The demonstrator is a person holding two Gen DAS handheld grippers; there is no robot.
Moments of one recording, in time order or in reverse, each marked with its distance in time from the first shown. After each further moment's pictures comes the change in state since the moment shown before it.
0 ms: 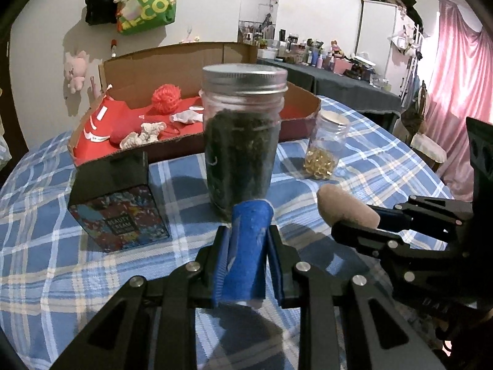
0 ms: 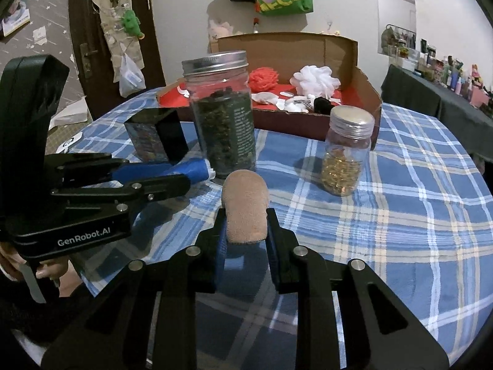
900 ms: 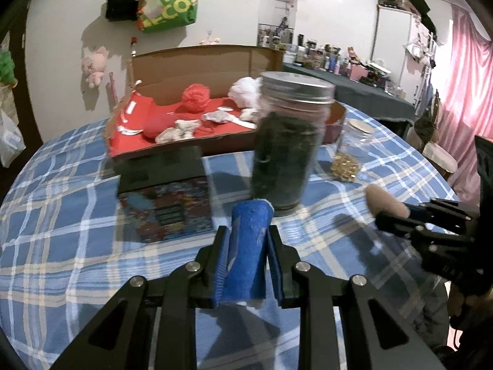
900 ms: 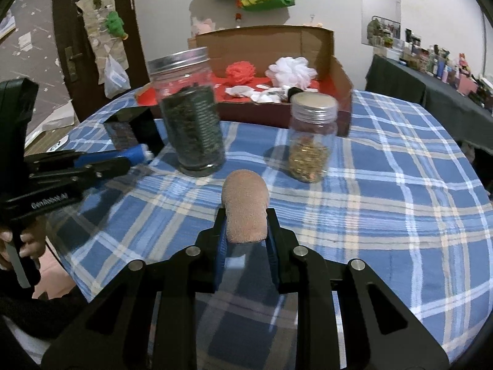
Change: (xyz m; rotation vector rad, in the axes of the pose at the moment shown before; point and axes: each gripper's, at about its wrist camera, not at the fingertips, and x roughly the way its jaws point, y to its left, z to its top) left arm -0.016 0.033 -0.008 -0.057 -0.010 0.064; right arm -0.006 -0.028 -0.006 0.055 0.023 -0.061
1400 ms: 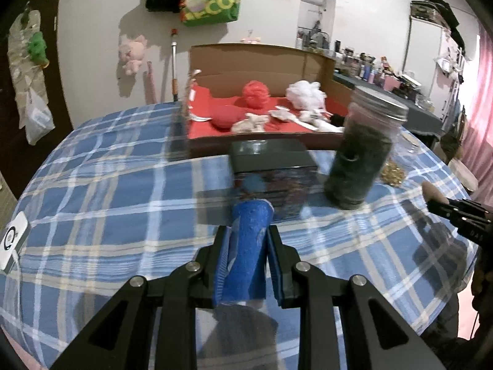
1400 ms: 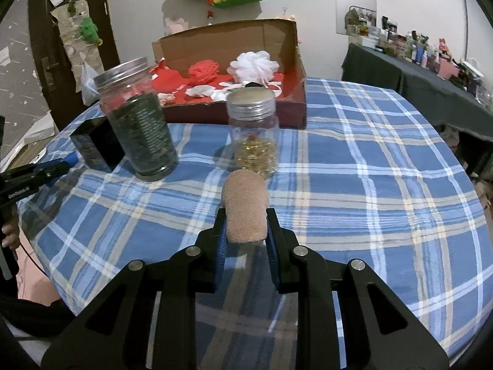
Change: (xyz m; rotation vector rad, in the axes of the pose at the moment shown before) left arm -0.018 0.067 -0.011 -0.088 0.002 0.119; right arm 0.001 -0.039 0.004 0.068 0.026 -0.074
